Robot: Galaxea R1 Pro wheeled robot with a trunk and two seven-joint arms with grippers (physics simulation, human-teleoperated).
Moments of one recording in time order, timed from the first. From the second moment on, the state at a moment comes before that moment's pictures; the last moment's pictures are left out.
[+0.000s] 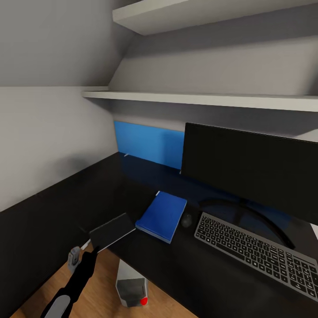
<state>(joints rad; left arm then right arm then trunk) -0.18 0.07 0.07 -0.99 1.31 0.09 -0.34 0.15 -0.20 0.20 -0.57 -0.08 -0.23 0.05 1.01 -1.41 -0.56</state>
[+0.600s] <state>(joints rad) -0.16 0.08 0.07 -1.09 1.31 0.09 -0.34 0.15 -0.20 0.20 -0.57 -0.08 -0.23 0.05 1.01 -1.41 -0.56</state>
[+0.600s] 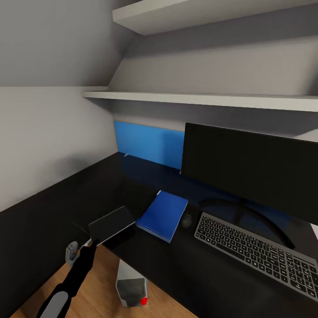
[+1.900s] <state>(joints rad) -0.32 -0.13 -0.19 -1.32 1.29 -0.12 0.20 0.15 -0.20 0.20 -0.57 -0.08 -0.23 0.05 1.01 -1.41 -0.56</state>
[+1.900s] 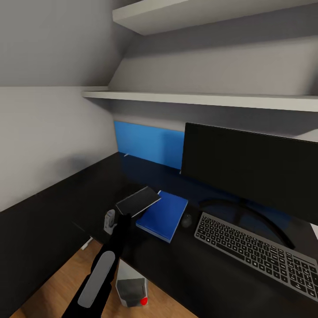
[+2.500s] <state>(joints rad) -0.33 -0.16 -0.27 -1.30 1.31 -0.27 0.24 0.15 -0.20 0.20 -0.57 -0.08 -0.23 0.05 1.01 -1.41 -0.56</state>
